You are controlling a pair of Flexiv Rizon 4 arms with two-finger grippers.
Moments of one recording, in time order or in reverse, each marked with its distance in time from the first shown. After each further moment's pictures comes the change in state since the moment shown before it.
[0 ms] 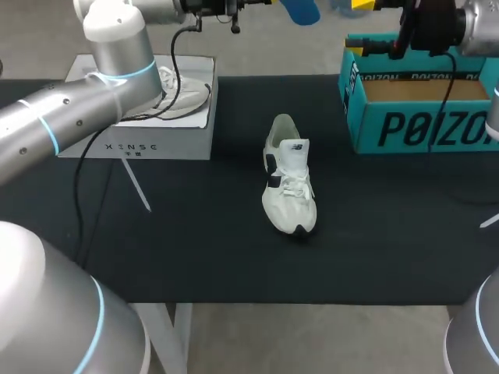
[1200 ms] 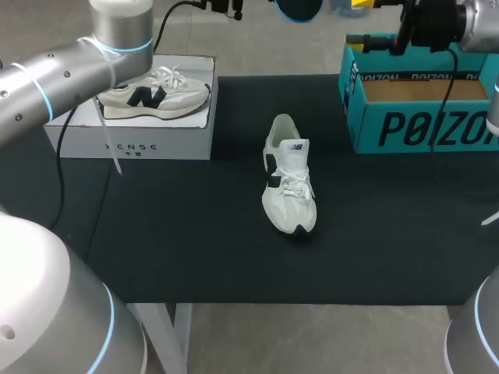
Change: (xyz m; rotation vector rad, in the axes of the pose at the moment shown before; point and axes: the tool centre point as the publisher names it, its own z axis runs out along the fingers) left arm -0.014 0.029 0.009 -0.185 0.251 0.931; right arm 0.003 0.008 0.001 -0.009 -0.024 -0.035
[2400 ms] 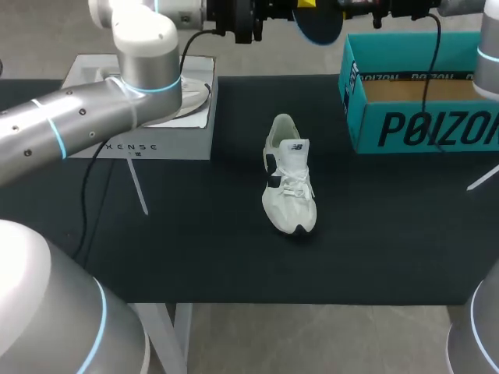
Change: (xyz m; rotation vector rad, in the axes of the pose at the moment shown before) left arm 0.010 -0.021 0.034 -0.111 -0.096 0.079; right arm 0.009 0.030 0.039 0.108 -0.079 -0.049
